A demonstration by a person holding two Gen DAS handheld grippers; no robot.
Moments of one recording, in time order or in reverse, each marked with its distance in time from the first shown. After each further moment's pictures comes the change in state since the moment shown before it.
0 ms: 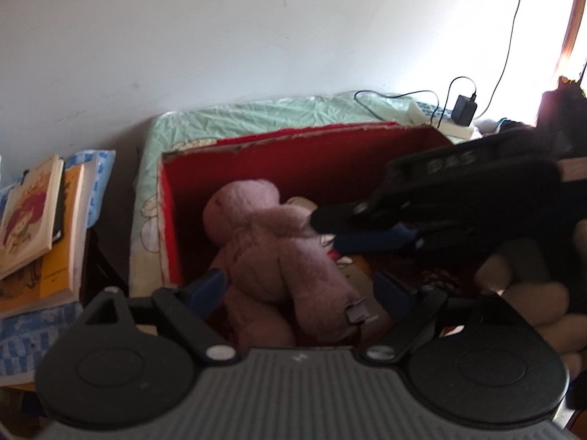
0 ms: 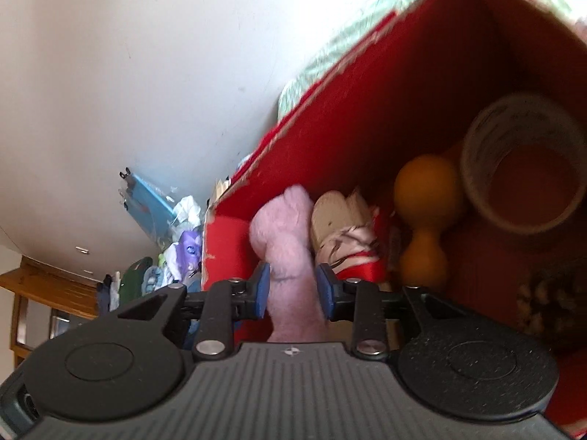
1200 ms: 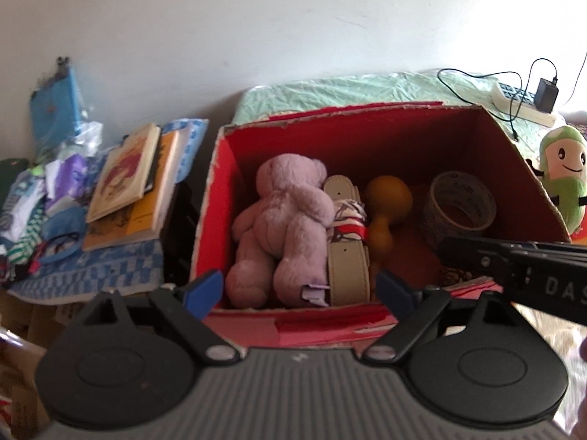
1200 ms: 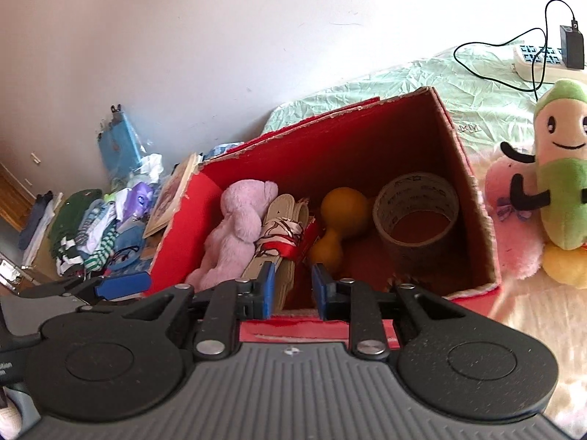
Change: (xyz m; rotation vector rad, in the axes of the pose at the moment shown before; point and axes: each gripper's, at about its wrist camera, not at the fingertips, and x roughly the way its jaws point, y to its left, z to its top) left arm -0.029 -0.076 0.003 -0.090 0.099 0.404; right arm -0.047 0.041 -0.013 -0.402 -0.063 -0.203
